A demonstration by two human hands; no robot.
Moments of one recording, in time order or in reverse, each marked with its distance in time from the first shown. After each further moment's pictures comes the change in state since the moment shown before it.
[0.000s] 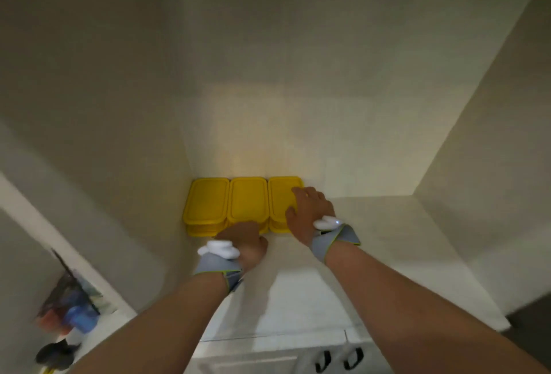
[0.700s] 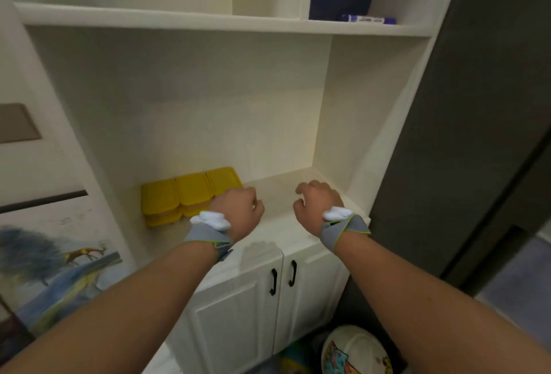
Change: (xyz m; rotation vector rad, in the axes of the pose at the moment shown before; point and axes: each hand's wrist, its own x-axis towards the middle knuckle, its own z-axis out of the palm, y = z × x) left_hand -0.147 0.093 -0.128 -0.103 0.270 0.546; right_hand -0.245 0.009 -0.144 -0.095 0.191 0.270
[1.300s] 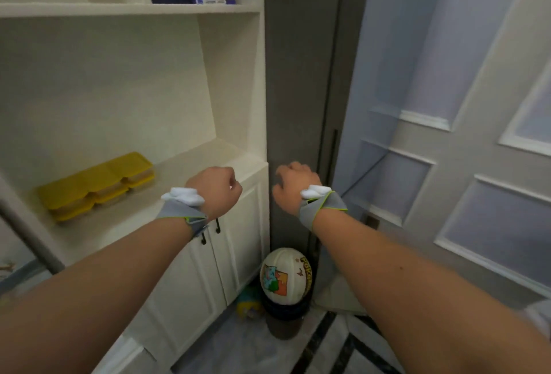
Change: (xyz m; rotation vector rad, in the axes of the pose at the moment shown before) left_hand -0.124 0.171 -0.069 -0.107 -0.180 0.291; right_hand -0.262 0.053 -0.100 -0.075 0.064 0.341
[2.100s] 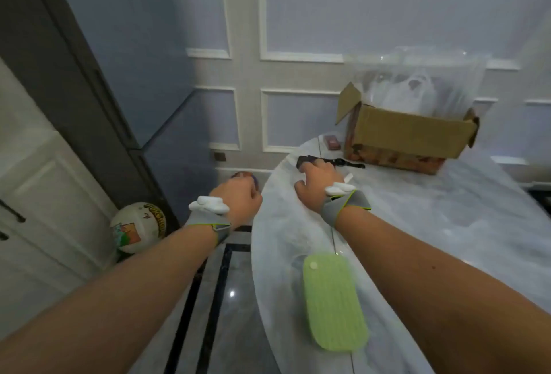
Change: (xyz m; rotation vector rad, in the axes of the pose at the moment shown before) left_hand -0.315 0.452 0.065 -0.237 -0.310 0.584; right_hand -0.531 0.269 -0.127 -0.112 0.020 0.745
